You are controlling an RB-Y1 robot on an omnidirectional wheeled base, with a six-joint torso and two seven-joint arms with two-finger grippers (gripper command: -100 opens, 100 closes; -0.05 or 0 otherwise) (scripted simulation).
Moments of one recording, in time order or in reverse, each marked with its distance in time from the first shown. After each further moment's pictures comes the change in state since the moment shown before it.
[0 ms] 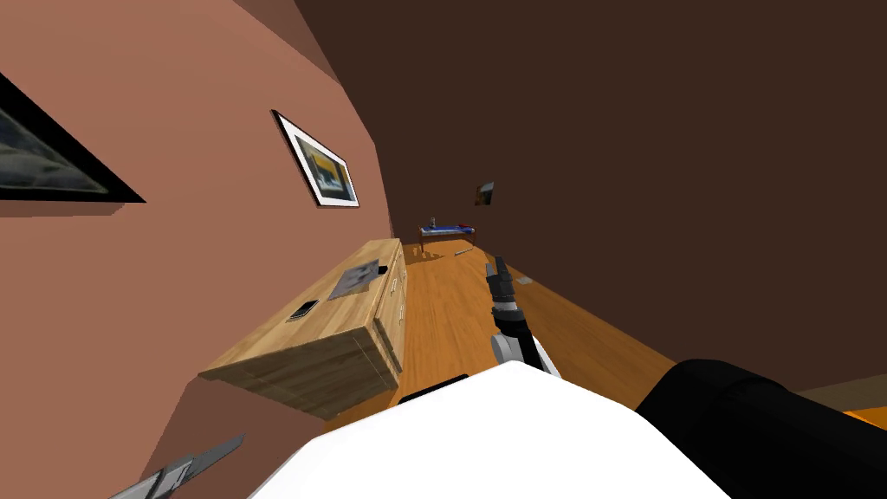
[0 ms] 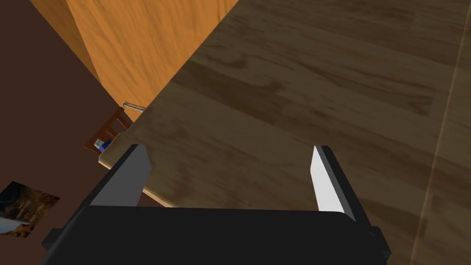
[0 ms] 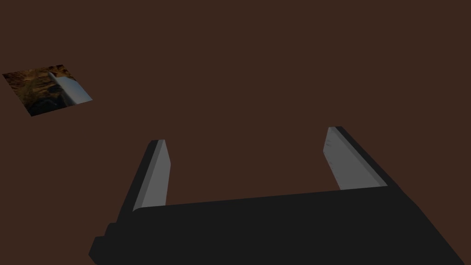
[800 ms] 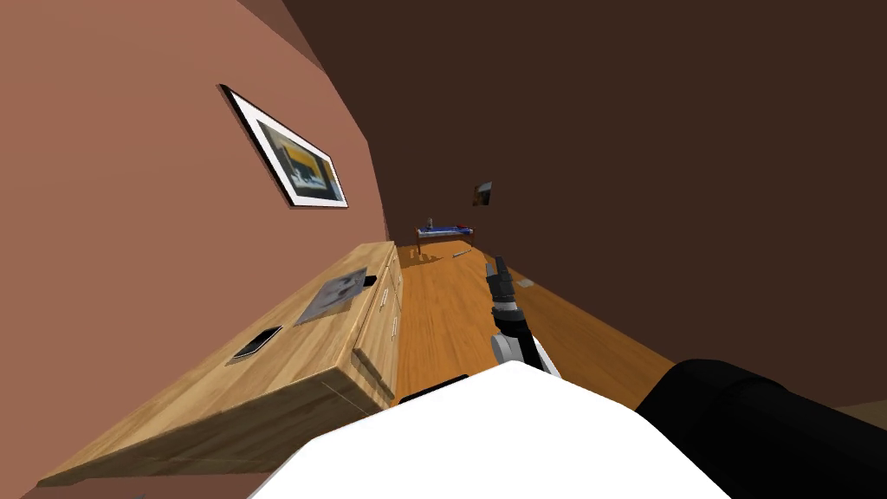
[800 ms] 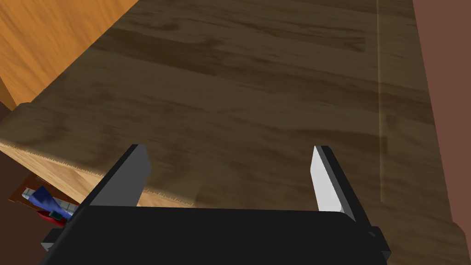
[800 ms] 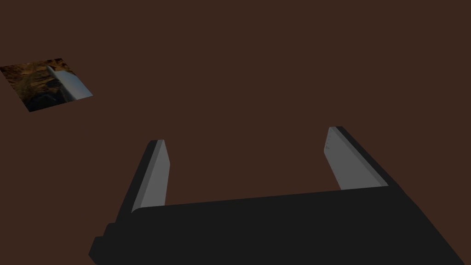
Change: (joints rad) left arm -0.018 0.113 -0.015 0.141 -0.131 -0.015 0.066; right arm 0.000 0.000 0.000 0.000 0.000 0.000 0.000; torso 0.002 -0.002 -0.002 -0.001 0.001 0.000
